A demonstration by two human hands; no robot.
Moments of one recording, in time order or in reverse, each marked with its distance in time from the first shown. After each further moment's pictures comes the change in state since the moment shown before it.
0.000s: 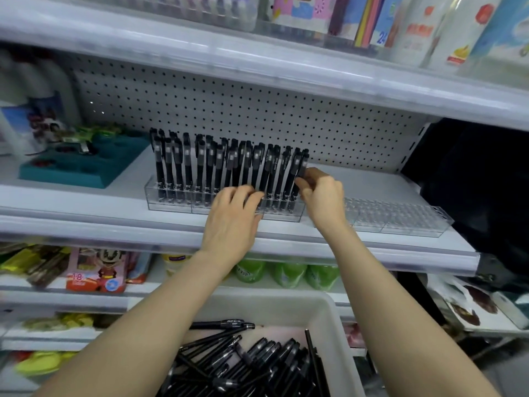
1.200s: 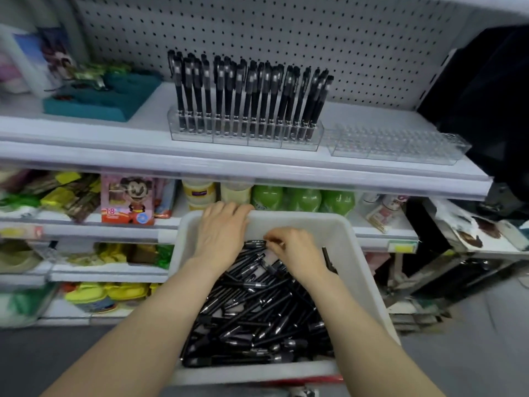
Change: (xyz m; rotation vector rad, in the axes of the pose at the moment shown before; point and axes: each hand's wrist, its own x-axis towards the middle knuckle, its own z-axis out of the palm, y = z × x) left_hand -0.157 -0.020 0.009 -0.025 -0.175 -0.061; right_hand -0.220 0.032 0.063 -0.178 -0.548 -0.116
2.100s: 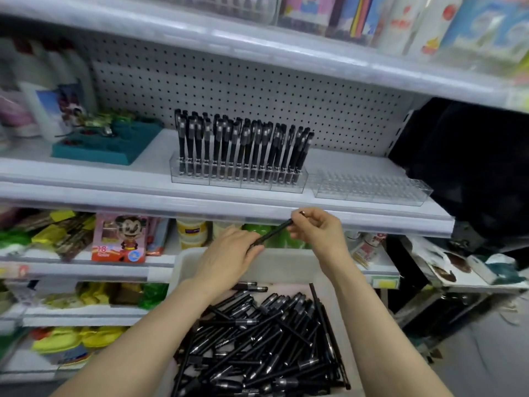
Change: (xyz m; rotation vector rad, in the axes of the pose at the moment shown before) left_hand 0.025 0.022 -0.052 -0.287 -0.189 0.087; right_hand 0.015 -0.019 -0.104 0.884 0.385 0.225
